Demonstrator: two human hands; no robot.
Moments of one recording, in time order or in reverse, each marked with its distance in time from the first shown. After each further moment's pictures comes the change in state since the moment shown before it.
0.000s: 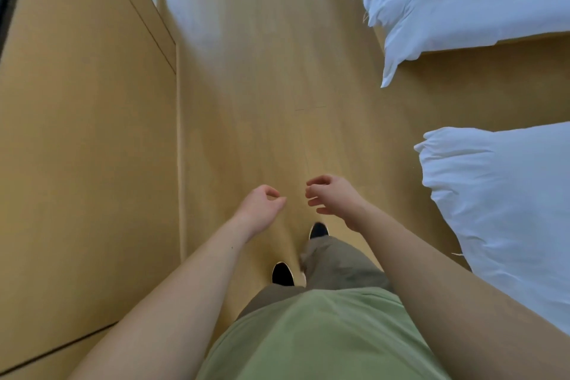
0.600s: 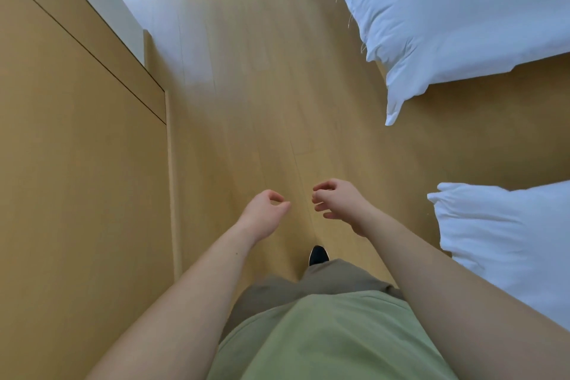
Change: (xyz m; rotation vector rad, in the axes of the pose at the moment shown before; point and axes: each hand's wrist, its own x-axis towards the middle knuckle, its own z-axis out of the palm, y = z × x) left_hand 0.214 0.199 -0.069 0.077 -0.016 -0.018; right_hand 0.205 -0.168 -0.130 0.037 -0.004 0.000
